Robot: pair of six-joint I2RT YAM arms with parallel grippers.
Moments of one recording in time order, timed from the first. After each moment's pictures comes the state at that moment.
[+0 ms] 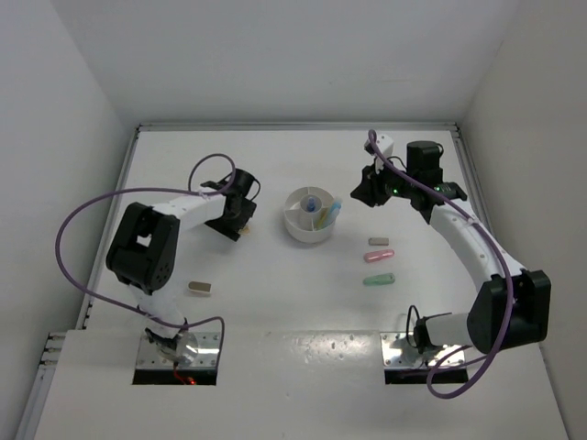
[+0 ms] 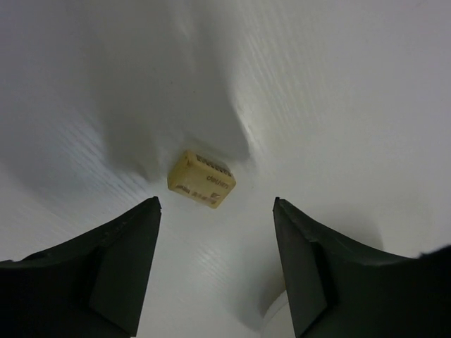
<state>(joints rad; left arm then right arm) -0.39 1.76 1.11 -0.57 -0.30 -1.47 0.17 1.35 1.02 -0.30 -0.63 -0.27</state>
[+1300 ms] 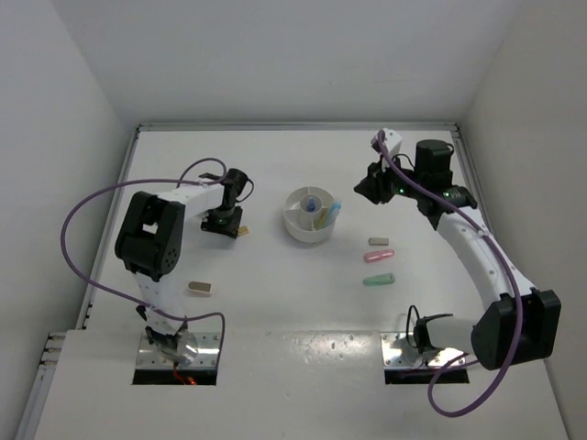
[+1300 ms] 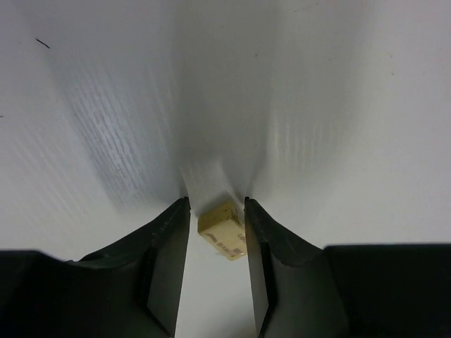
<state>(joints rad) -0.32 1.87 1.20 -0.78 -0.28 -1.78 0.16 1.26 1.02 -0.29 -0.63 -0.27</state>
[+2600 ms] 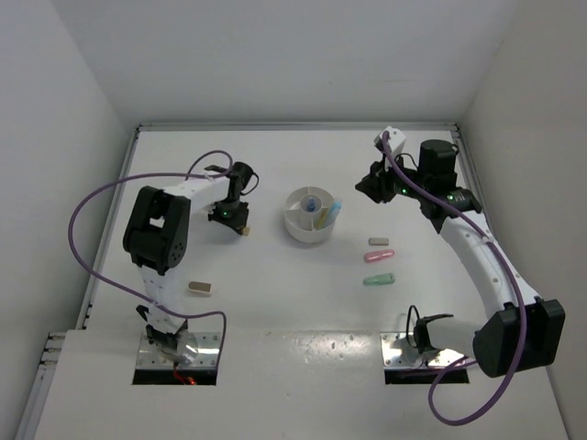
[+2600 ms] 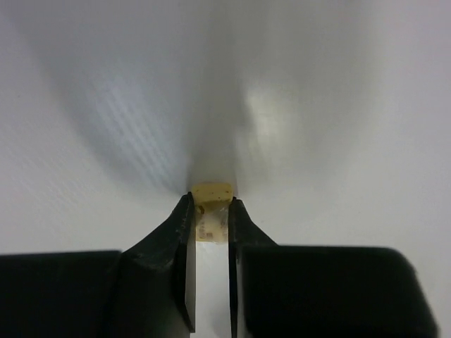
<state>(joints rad) -0.33 1.94 1.32 -0.86 -0.20 -1.71 0.16 1.22 1.02 -0.28 -0.63 -0.26</state>
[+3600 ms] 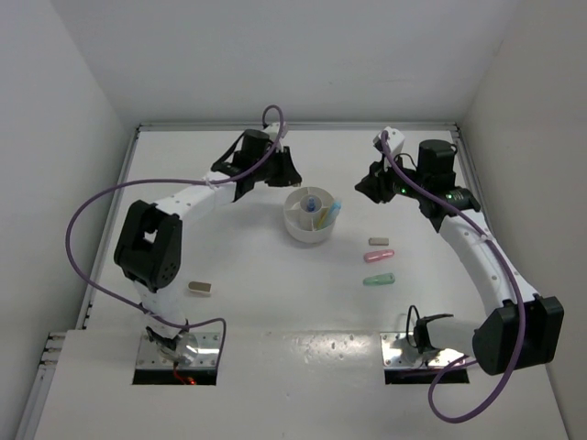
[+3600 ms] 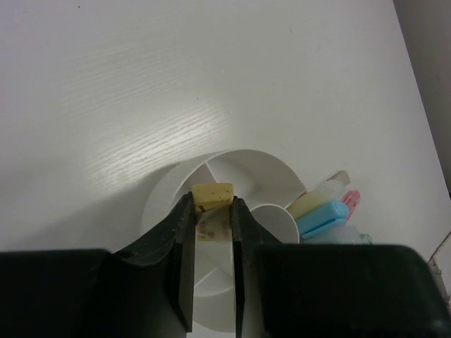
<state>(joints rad) -0.46 1.80 1.36 -0.09 0.29 -0.42 0.16 1.23 1.02 -0.28 -0.63 -0.26</state>
